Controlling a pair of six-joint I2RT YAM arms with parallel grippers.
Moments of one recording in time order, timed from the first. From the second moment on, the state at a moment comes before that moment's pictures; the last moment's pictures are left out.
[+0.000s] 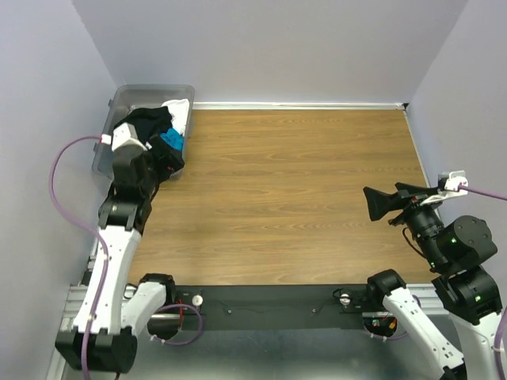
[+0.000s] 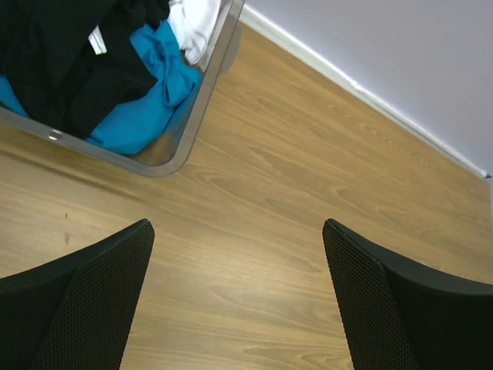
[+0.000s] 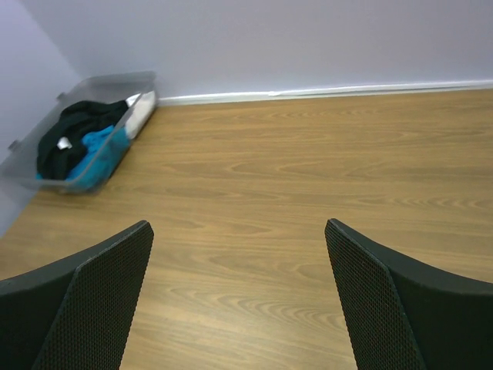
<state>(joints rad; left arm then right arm) -0.07 0.81 0.94 -0.45 -0.10 -0.59 0.33 0.37 0.98 -0.62 0.08 0.24</state>
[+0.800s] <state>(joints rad) 0.18 1.78 1.51 -0.47 -0.24 -0.49 0.38 0.49 0.98 -0.62 0.06 0.27</state>
